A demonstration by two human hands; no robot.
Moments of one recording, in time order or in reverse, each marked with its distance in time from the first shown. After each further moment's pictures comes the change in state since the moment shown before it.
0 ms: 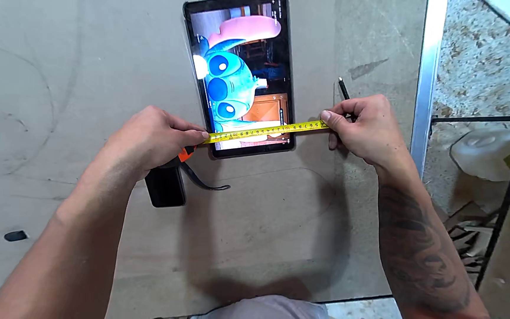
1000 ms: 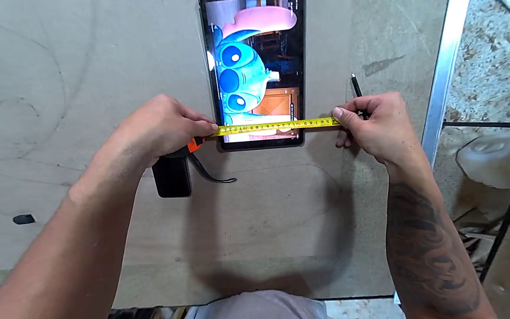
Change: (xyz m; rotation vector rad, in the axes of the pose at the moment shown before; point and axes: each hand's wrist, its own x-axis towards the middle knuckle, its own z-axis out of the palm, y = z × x) left_hand -0.004 0.005 -0.002 -0.035 -0.024 -0.026; right_hand -0.001 0.001 0.000 0.089 -0.036 0.030
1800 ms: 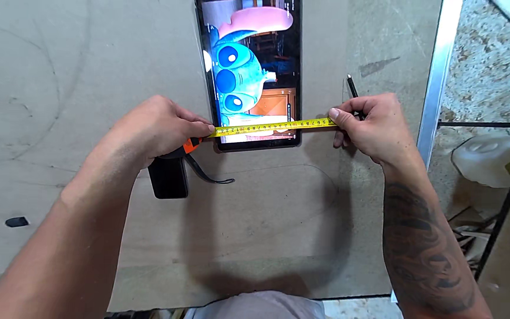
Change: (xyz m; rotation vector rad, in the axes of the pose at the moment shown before) left_hand 0.000 0.001 0.000 -0.019 -0.006 -0.016; right_hand 0.000 0.001 0.000 -0.026 0.003 -0.022
